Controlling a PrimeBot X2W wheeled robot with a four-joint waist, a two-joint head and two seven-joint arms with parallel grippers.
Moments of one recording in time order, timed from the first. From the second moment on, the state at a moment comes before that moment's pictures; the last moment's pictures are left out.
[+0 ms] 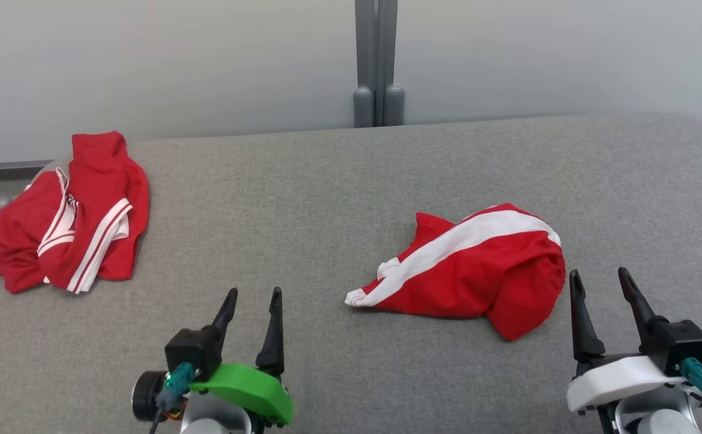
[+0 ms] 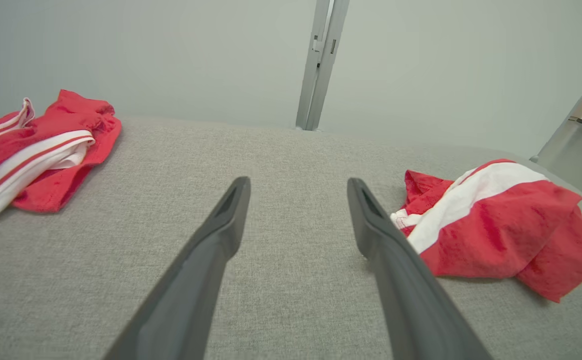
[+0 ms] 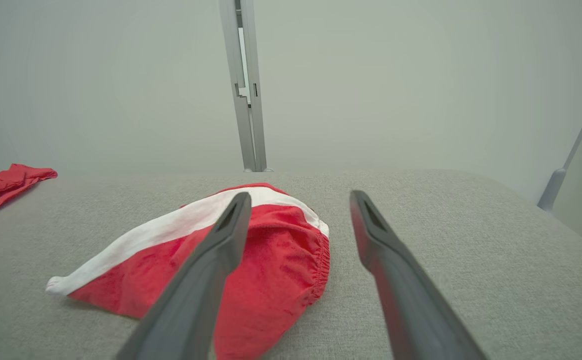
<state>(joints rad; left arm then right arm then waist) -0.18 0.14 -0.50 0.36 -0.52 0.14 -0.26 0.01 -0.05 -0.08 0.17 0.06 0.13 -0.26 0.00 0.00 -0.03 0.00</state>
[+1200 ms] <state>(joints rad) -0.08 0.08 -0.40 0.36 -0.37 0.08 -0.24 0.01 -0.05 -0.05 0.19 0.06 0.13 -0.26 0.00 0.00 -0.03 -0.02</state>
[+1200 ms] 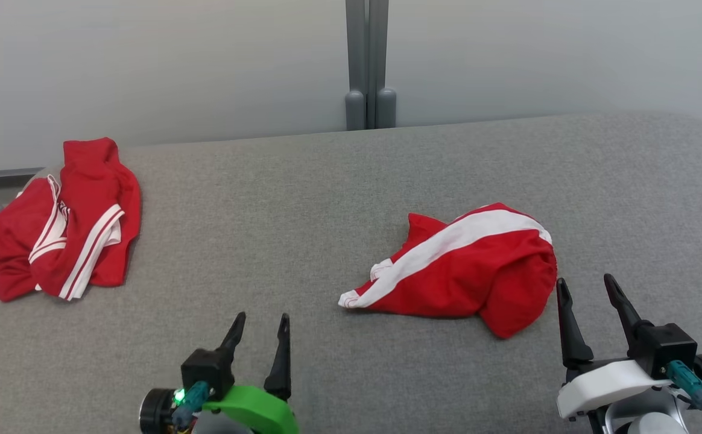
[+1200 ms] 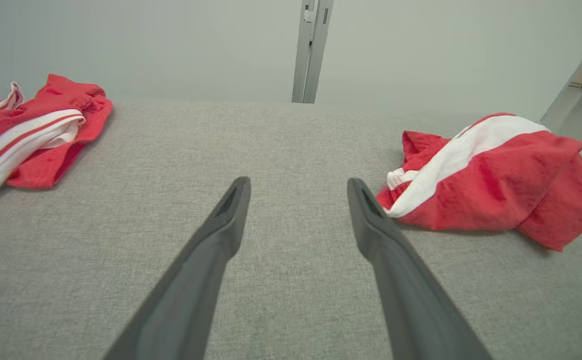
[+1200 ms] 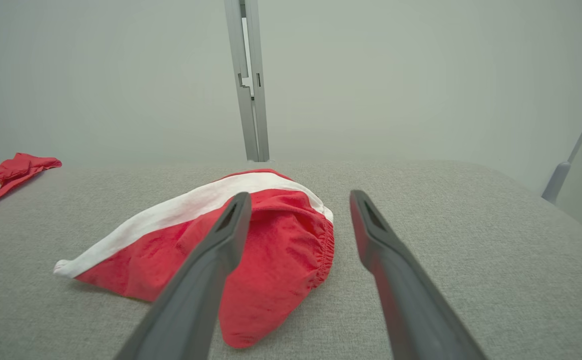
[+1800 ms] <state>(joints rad) -0.39 0.05 -0.55 0.70 -0.39 -0.02 -0.07 -0.06 -0.05 0.00 0.19 0.06 0.13 -0.26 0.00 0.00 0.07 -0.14</state>
